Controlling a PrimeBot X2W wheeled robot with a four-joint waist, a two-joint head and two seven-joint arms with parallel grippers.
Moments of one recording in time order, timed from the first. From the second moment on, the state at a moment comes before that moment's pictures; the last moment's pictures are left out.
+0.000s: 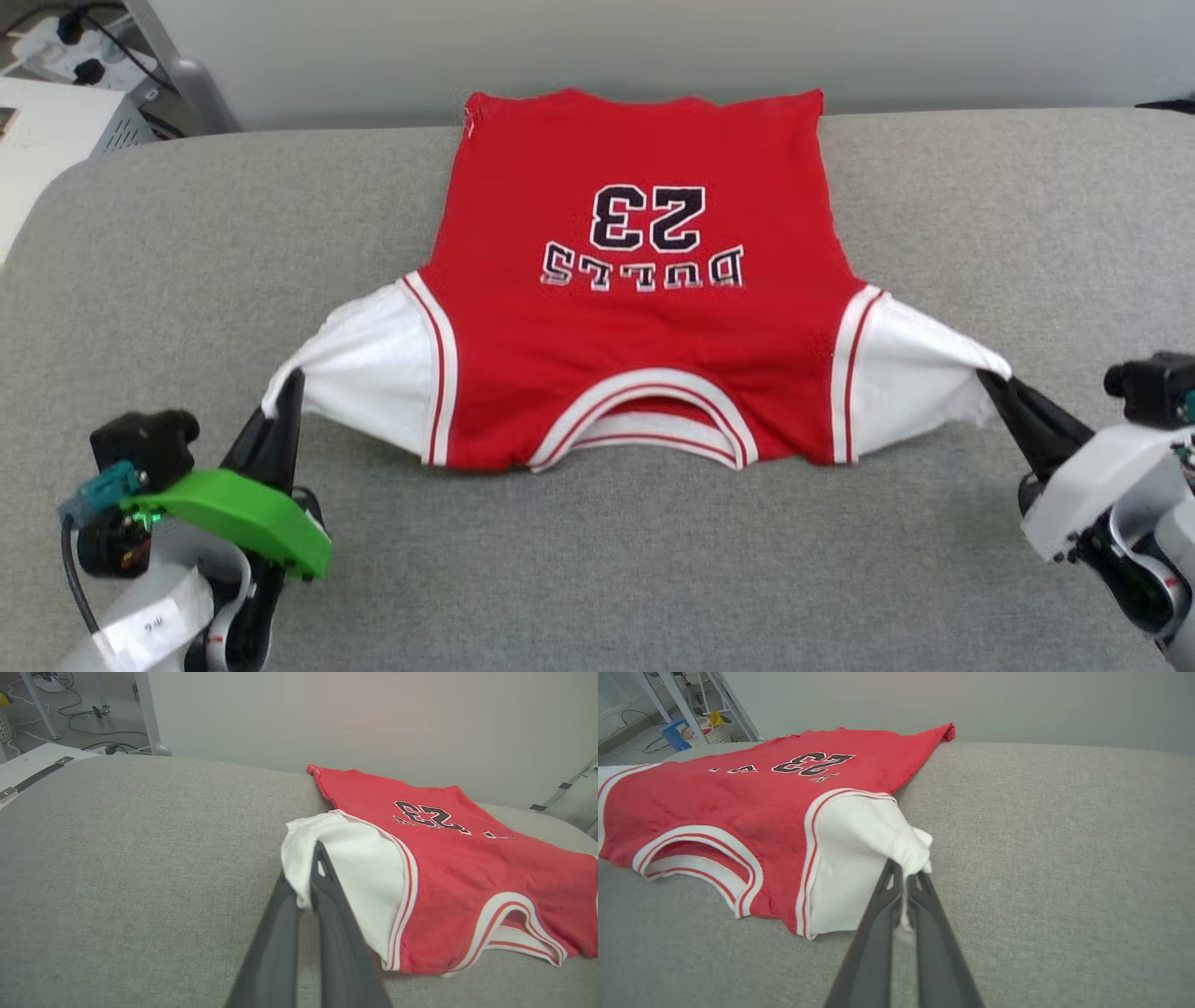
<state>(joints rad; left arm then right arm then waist) -0.28 0.59 -0.50 0.20 -0.93 0.08 -0.26 -0.44 -0.63 0.69 0.43 0.92 0.13 -0.21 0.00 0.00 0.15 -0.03</state>
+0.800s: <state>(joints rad) 0.04 0.63 -0.55 0.09 -0.97 0.18 -0.24 0.11 -0.67 0.38 0.25 0.93 0.13 0.06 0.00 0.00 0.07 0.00</state>
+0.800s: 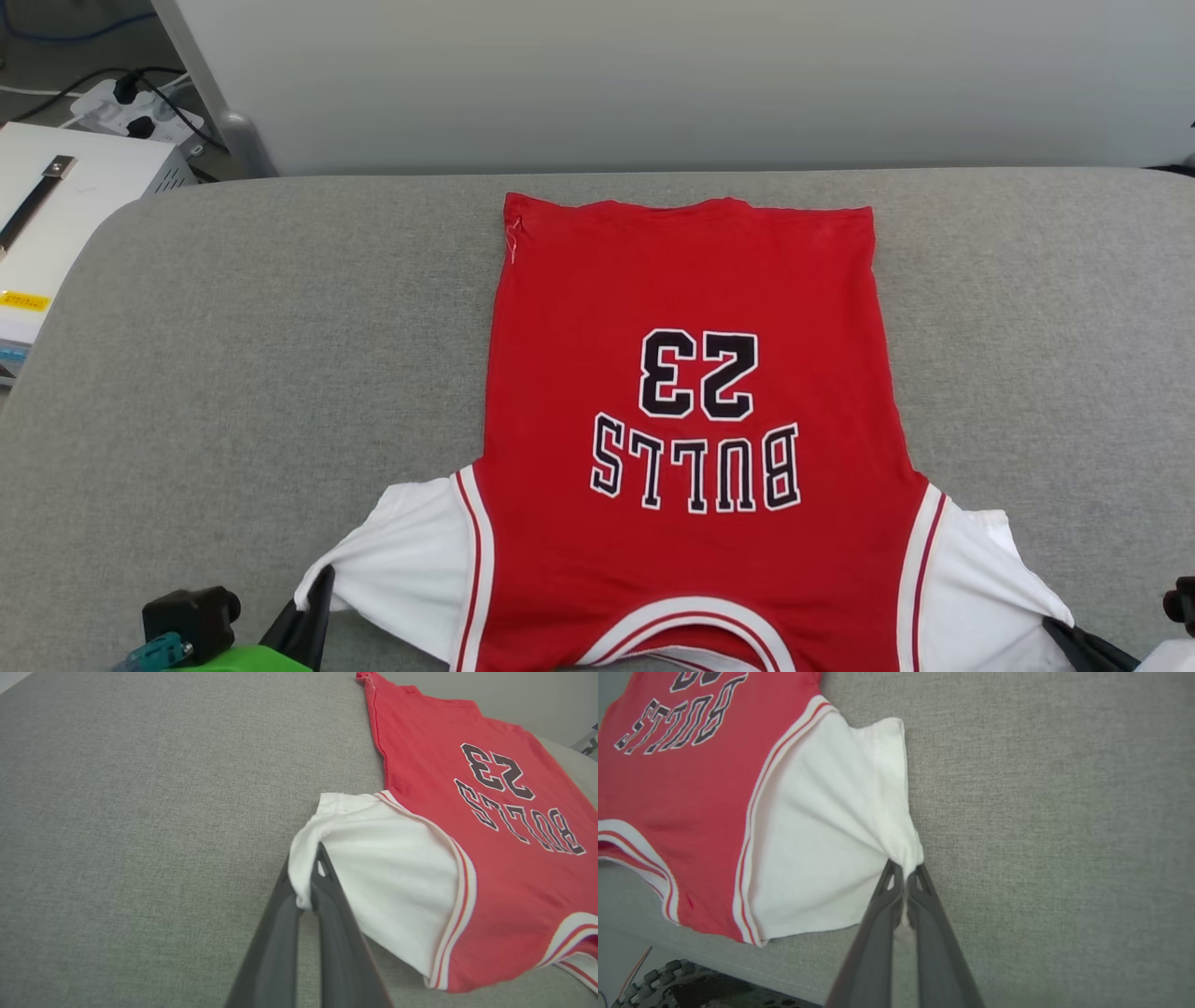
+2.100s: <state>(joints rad) -0.26 0.43 -0.53 -0.09 -0.67 0.15 -0.26 -1.01 -0.68 0.28 0.34 0.68 0.13 0.95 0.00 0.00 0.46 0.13</state>
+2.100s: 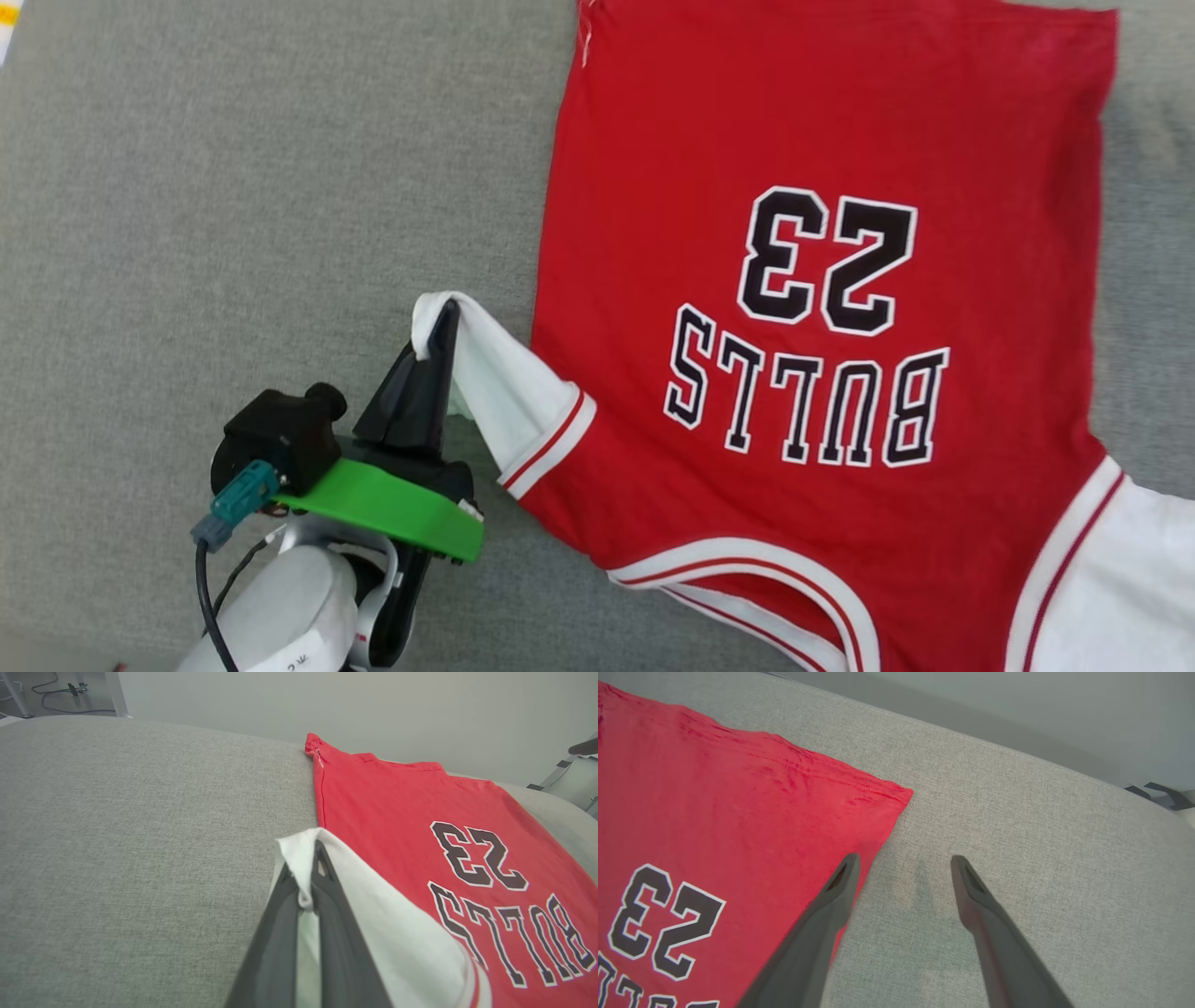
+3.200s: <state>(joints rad) -0.22 0.27 -0.38 0.04 -0.53 0.00 -0.26 -1.10 -0.69 0.44 0.54 0.69 0.13 0.72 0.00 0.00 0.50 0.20</state>
